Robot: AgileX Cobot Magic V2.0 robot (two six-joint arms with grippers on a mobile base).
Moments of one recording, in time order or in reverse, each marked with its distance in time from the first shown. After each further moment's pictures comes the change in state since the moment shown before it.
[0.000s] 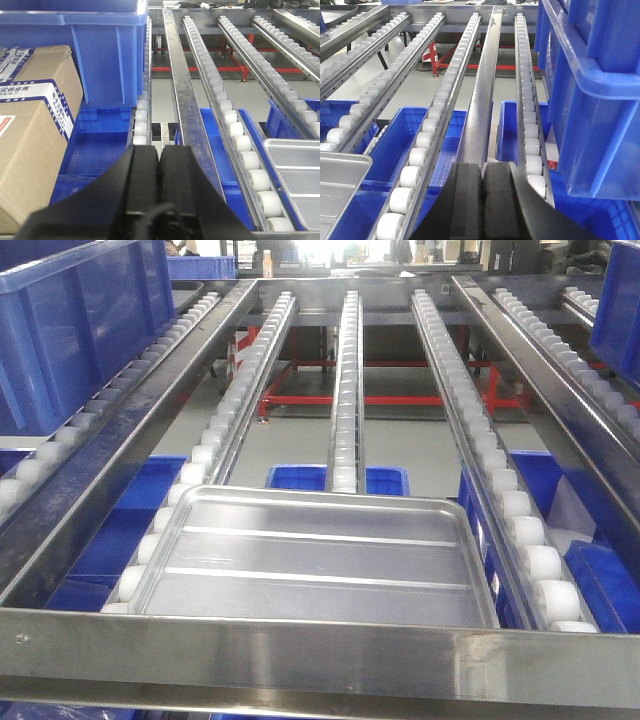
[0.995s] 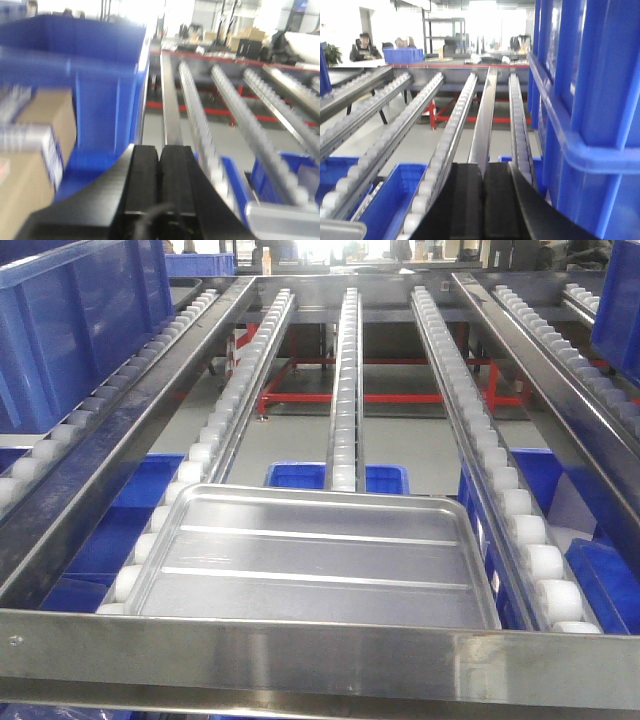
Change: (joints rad) left arm 0.000 0.010 -0.120 -0.098 -0.042 0.000; right arm 0.000 0.000 -0.016 0.000 -0.210 0.000
